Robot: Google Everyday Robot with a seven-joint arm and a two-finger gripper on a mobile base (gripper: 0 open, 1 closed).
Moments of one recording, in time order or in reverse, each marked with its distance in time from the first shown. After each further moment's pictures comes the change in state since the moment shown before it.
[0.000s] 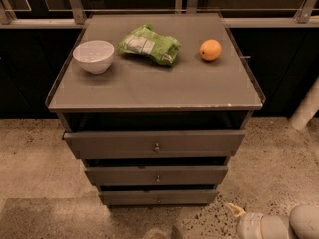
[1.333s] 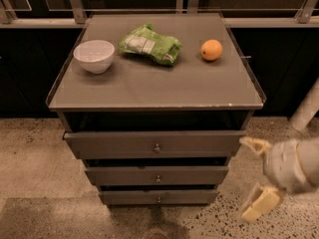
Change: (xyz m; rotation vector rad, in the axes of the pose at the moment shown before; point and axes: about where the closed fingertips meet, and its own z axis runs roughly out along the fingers) arm -0.204 0.009 -0.179 0.080 0.150 -0.381
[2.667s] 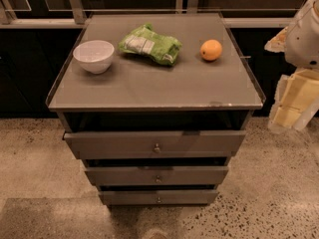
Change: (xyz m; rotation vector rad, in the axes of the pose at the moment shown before) arm -0.119 -0.086 -0.149 0.105 0.417 -0.091
